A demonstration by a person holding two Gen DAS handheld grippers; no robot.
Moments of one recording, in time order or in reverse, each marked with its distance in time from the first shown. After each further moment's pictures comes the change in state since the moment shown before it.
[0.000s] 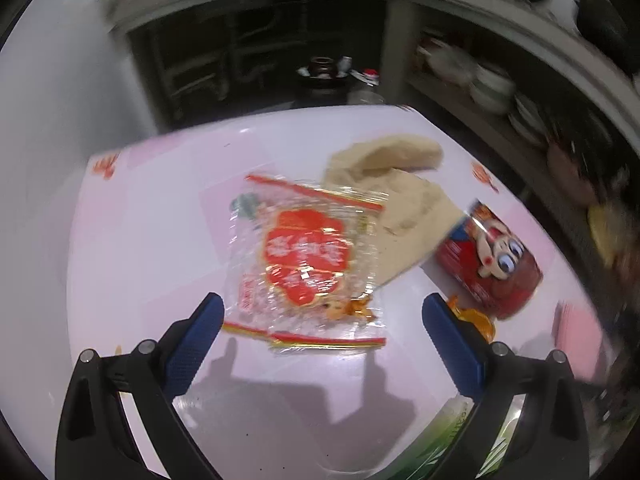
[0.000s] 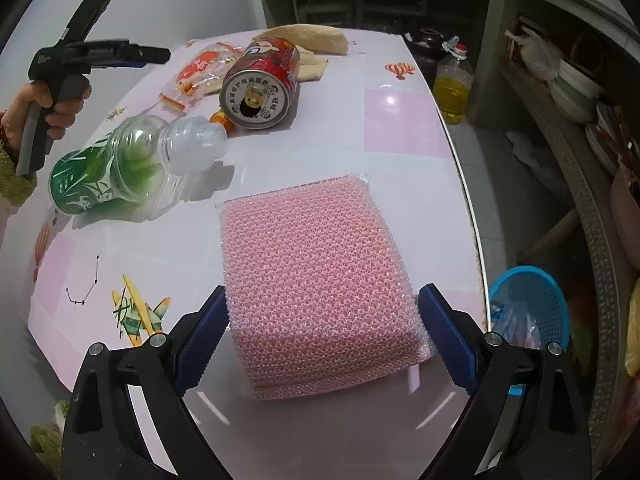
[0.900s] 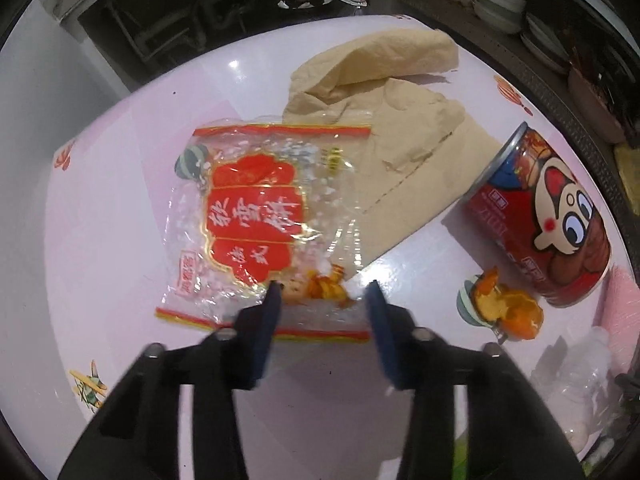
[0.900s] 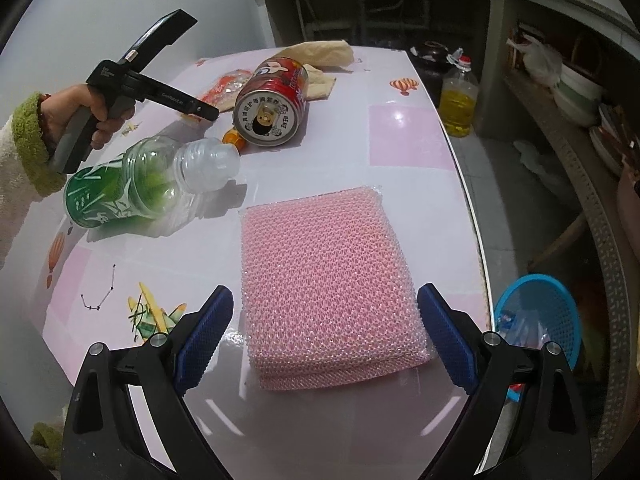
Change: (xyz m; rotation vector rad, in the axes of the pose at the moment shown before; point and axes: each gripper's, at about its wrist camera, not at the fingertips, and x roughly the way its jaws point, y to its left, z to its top) left arm 0.073 -0.019 0.004 0.068 0.264 0.048; right arm -0.013 -0.004 -0.007 0.009 -0.069 0.056
